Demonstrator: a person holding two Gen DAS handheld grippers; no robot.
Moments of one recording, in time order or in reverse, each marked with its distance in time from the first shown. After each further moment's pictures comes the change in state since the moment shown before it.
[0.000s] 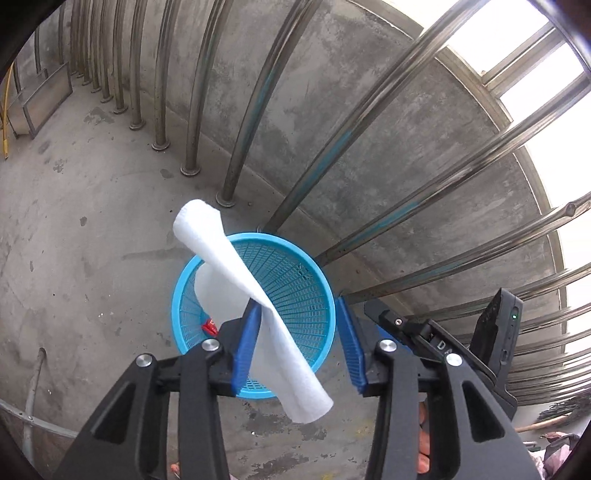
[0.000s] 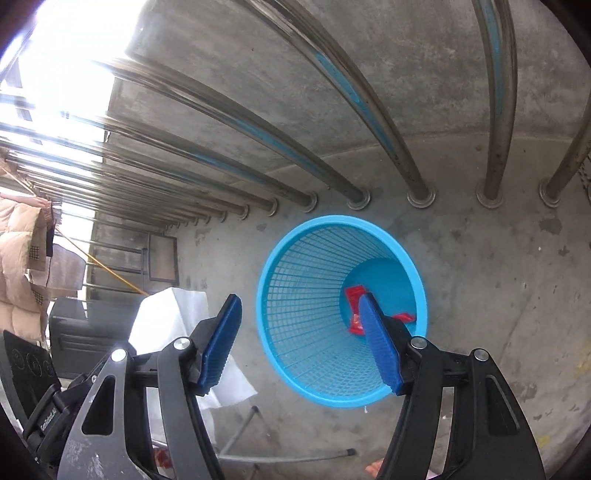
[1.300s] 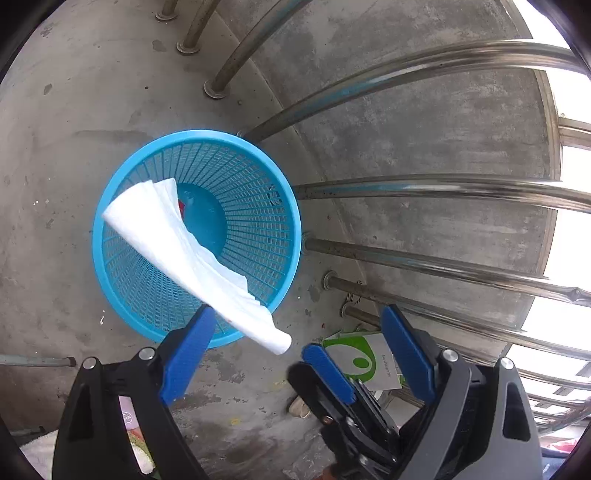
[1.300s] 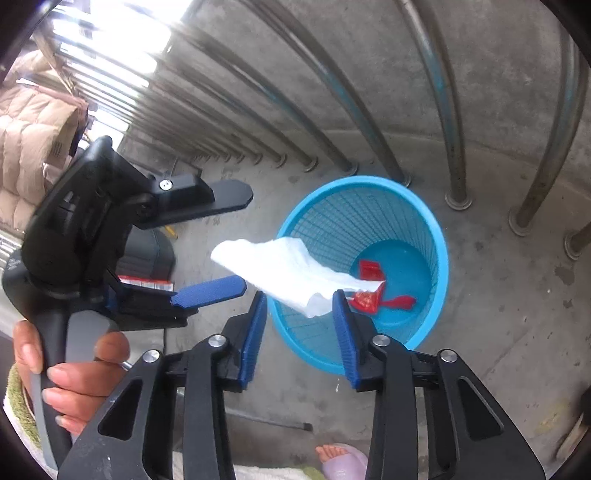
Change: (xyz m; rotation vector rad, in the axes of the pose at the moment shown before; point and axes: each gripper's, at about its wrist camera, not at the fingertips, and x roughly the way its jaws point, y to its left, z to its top) left arm 0.081 0.013 0.014 -0.349 0.352 -0.189; right arm 0.023 0.020 -0.030 -0.329 0.163 0.034
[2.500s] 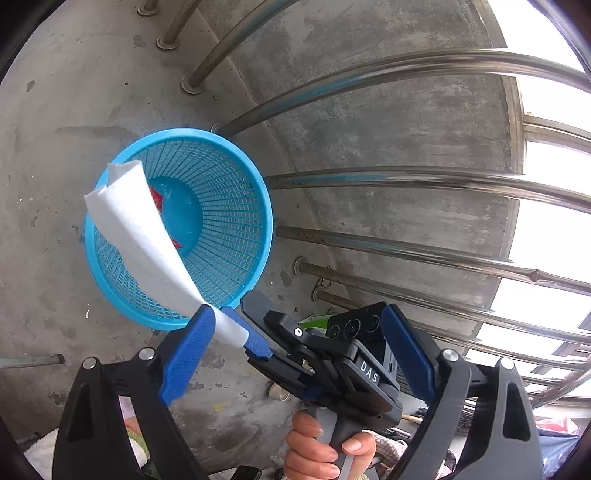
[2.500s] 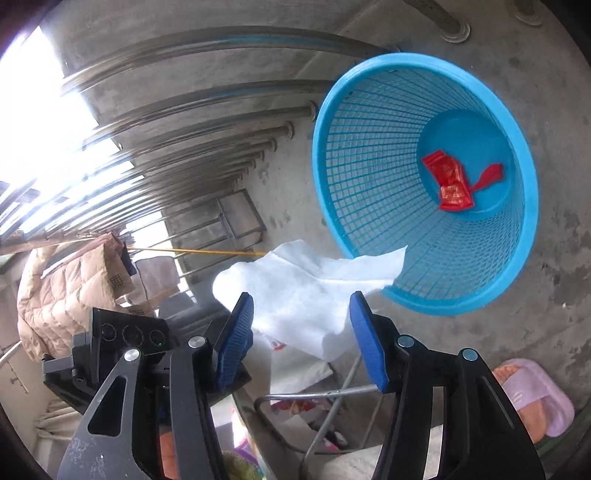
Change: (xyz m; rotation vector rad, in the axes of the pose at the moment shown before) left arm -0.029 0.010 -0.006 0.021 0.036 -0.142; right arm 0.042 -0.049 -0.016 0.693 0.155 0.461
